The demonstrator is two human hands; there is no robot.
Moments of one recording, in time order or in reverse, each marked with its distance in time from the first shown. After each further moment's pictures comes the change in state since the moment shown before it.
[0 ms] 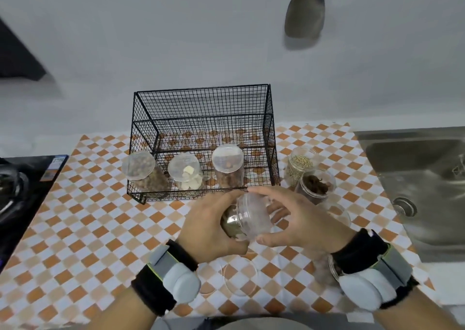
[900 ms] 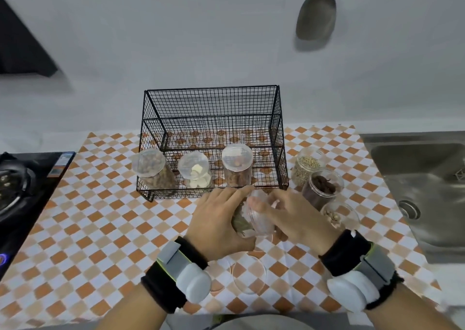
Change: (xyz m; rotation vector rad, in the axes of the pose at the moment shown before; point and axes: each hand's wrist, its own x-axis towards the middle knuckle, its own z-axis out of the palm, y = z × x) left_hand -0.008 -0.003 -0.007 0.138 0.034 0.021; right_hand 0.022 -0.025 0.032 0.023 0.167 0.342
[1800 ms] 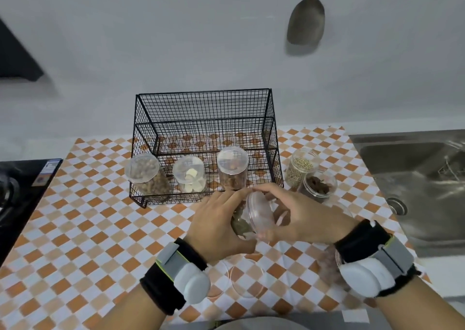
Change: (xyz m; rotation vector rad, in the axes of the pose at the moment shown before) left_hand 0.007 -0.007 0.003 -0.042 -0.060 0.017; right_hand -0.002 0.001 -0.030 -0.072 -0.310 -0.139
